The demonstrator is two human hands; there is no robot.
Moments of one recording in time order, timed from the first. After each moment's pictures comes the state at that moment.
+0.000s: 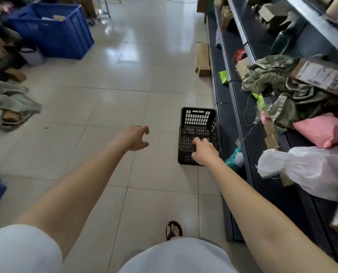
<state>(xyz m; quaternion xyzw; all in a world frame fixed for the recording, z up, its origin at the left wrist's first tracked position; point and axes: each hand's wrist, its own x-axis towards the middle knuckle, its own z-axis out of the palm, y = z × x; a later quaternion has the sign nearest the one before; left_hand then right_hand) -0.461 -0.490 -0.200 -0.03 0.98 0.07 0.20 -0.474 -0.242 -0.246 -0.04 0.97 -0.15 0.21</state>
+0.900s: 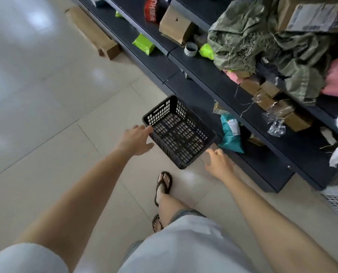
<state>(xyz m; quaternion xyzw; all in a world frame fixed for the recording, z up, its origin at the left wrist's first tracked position) -0.953 -0.543 -0.287 0.40 0.88 -0.06 0.24 -0.736 -0.359 -0.349 0.39 0.86 -0.23 0.24</state>
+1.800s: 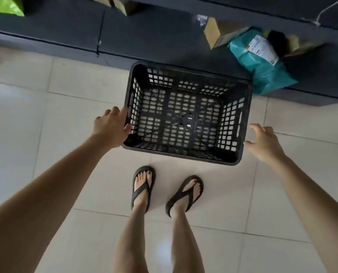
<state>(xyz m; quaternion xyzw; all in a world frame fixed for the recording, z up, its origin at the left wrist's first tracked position) -1.270 -0.361 -0.665 0.58 0.75 -0.17 0.26 -0.882 -0.298 -0.669 0.73 0.59 -0.30 0.18</state>
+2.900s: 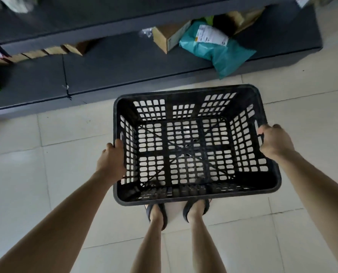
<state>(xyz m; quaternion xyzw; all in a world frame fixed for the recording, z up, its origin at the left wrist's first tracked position) -1.203 -0.369 -0.647 0.60 0.72 -0.21 0.28 -0.792 -0.359 -0.660 0.79 0.54 -0.23 0.17</state>
